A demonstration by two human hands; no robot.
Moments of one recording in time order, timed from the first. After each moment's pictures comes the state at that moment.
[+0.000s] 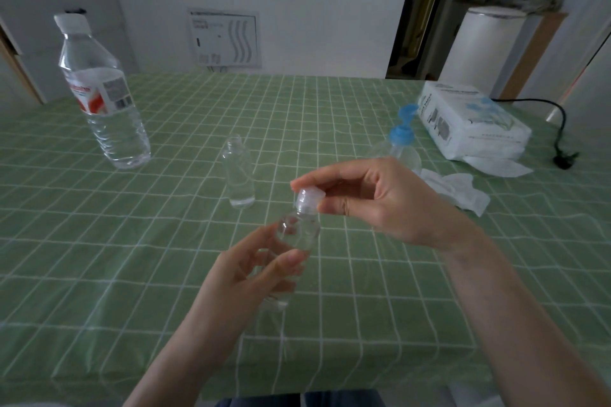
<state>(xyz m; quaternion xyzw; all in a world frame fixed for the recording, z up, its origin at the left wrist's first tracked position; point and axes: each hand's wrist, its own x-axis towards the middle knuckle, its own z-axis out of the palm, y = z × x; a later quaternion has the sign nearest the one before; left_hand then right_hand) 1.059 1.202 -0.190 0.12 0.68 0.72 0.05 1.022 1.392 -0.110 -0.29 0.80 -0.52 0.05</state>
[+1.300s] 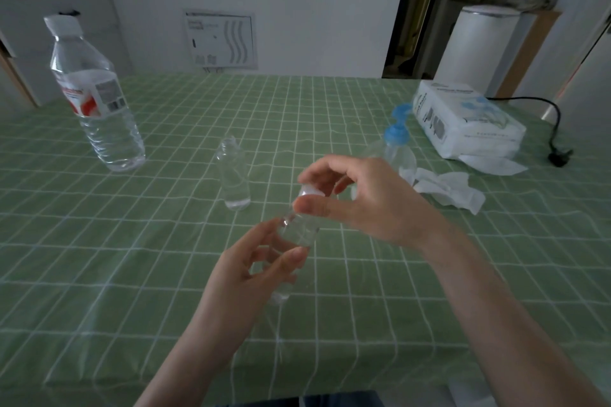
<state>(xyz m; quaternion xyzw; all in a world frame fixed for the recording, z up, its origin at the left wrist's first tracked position) 1.054 1.211 -0.195 0.12 0.71 0.69 0.00 1.018 1.387 -0.116 -0.24 0.87 -0.42 -0.01</state>
